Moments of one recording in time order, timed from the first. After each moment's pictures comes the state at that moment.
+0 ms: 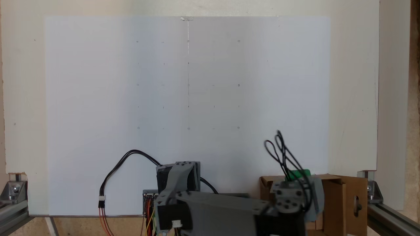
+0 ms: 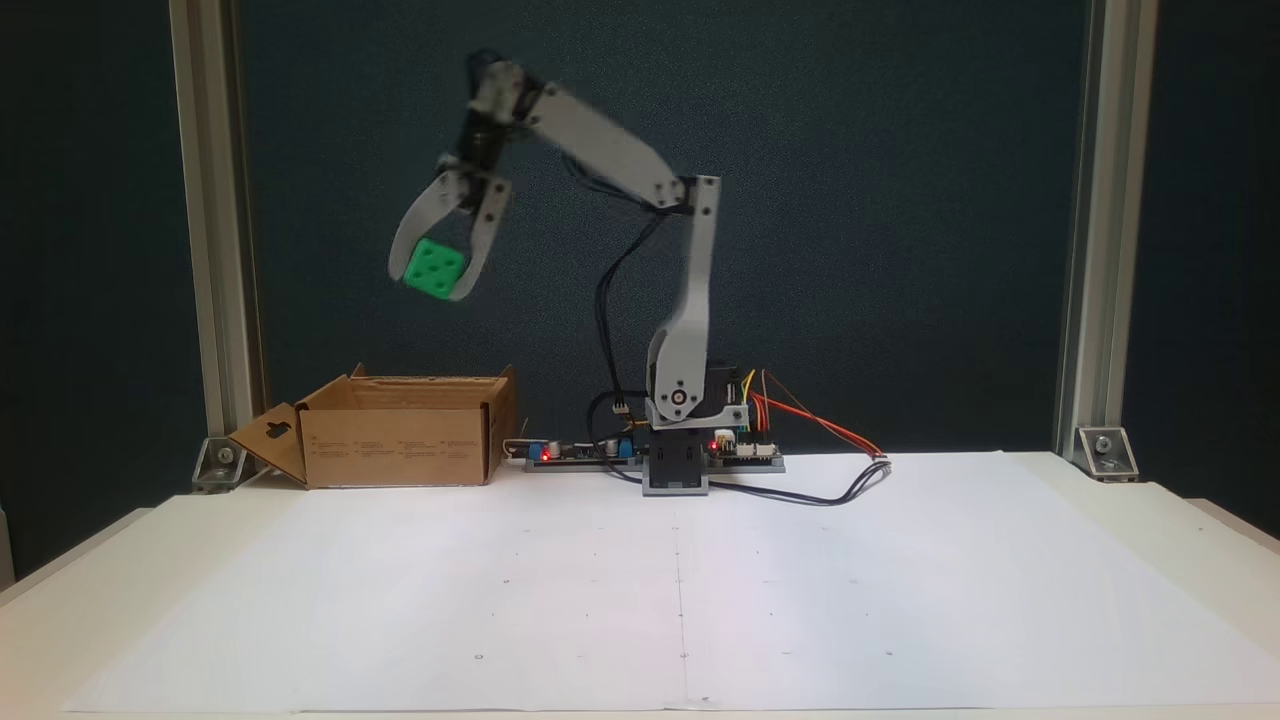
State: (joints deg) arm 86.0 91.9 60.3 72.3 -7.0
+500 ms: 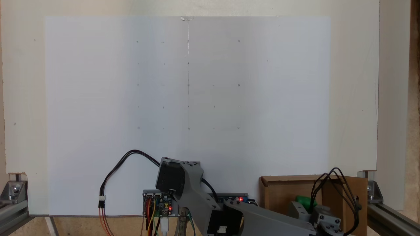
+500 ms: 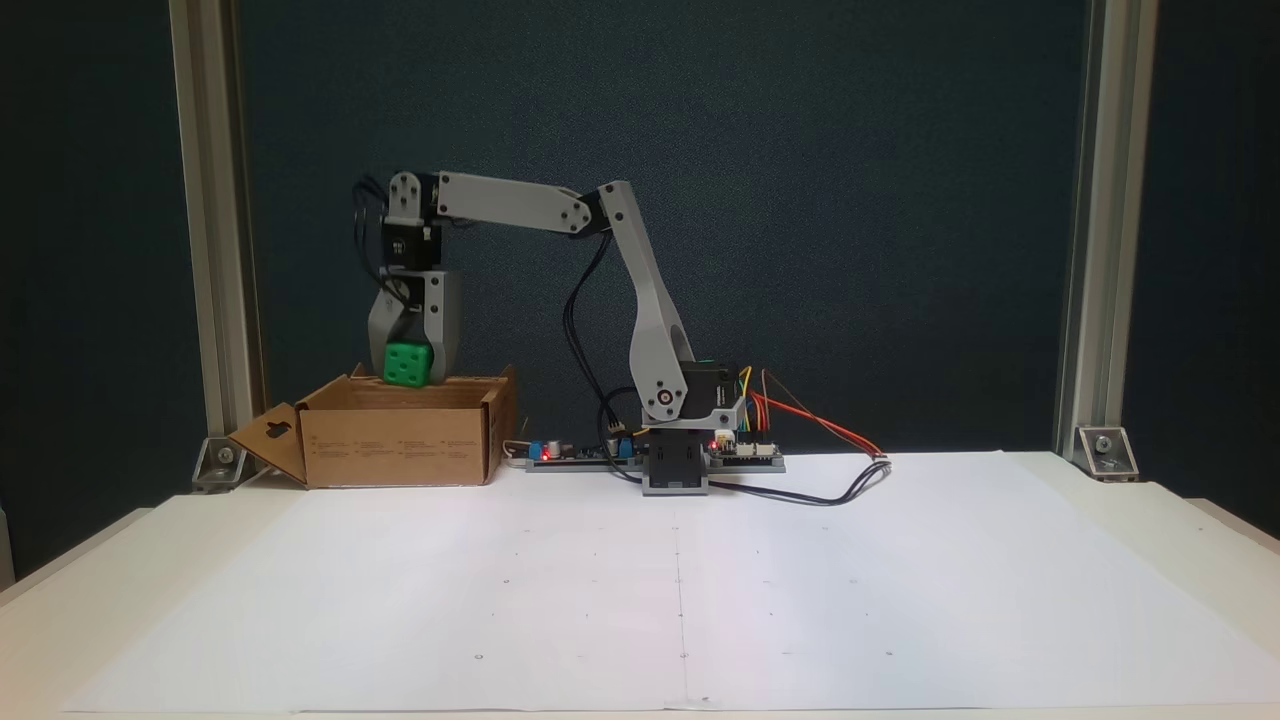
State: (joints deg) arm 103.2 70.2 60.3 64.7 -7.5
